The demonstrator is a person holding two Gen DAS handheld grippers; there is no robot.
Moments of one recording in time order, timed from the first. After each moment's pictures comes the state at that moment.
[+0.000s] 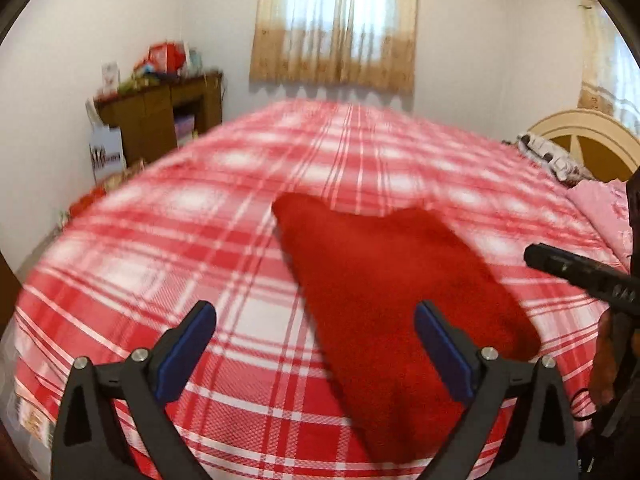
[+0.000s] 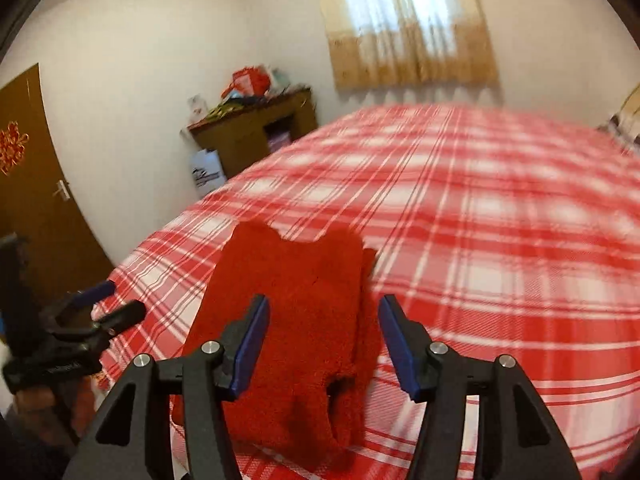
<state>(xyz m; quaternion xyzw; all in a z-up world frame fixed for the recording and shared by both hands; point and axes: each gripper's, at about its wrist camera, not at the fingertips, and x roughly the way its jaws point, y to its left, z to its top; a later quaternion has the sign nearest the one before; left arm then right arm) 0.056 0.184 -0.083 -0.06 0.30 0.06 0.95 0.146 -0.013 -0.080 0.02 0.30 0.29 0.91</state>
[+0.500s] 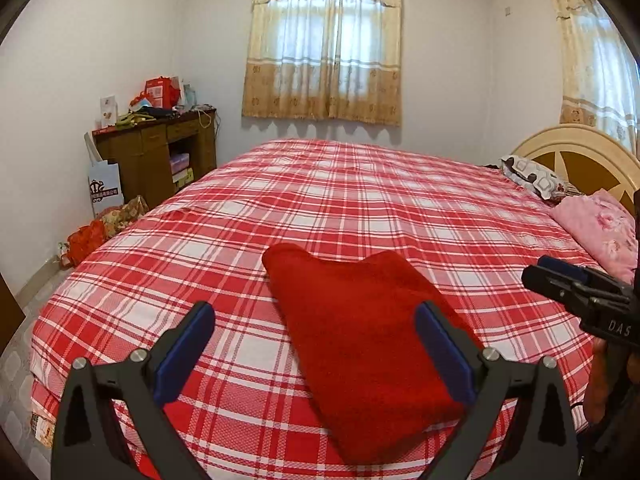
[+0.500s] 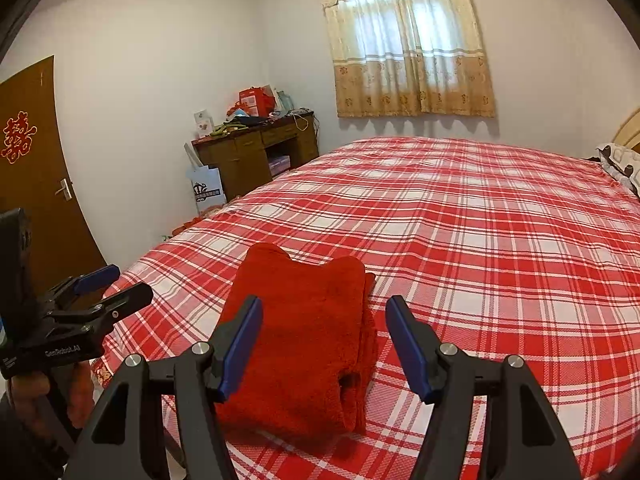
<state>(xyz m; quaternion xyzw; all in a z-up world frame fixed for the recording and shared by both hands) 0.042 0.175 -0.048 -0.05 0.25 0.05 0.97 0.114 -0.022 -0.050 0.01 0.26 0.29 0.92</state>
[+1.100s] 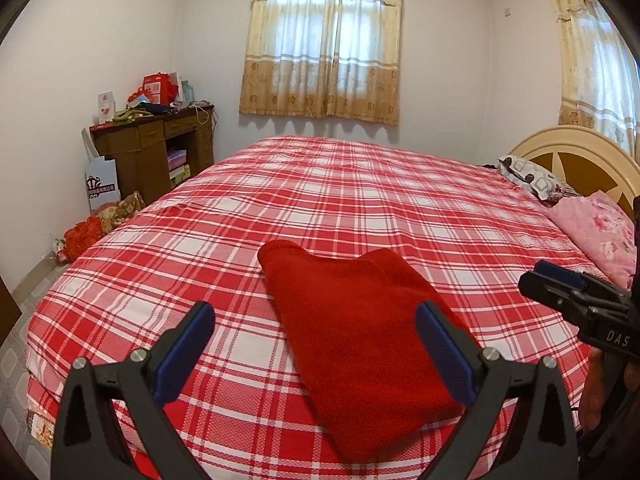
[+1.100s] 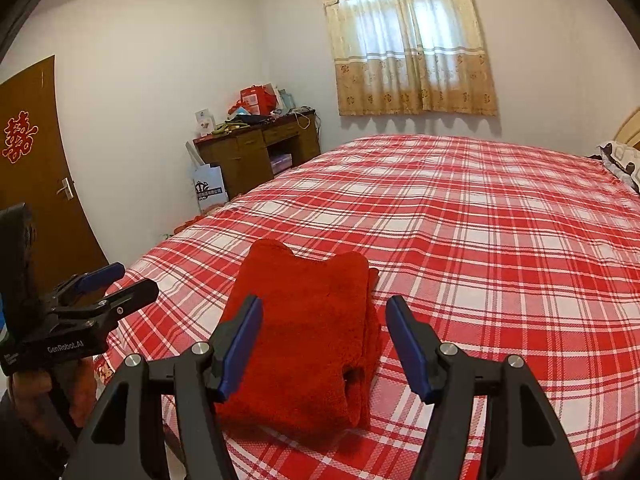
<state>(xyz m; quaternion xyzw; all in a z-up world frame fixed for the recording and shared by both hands) 0.044 0.171 -0.053 -0.06 0.26 0.05 0.96 0.108 -0.019 -0.052 0.01 0.27 0.29 0.92</state>
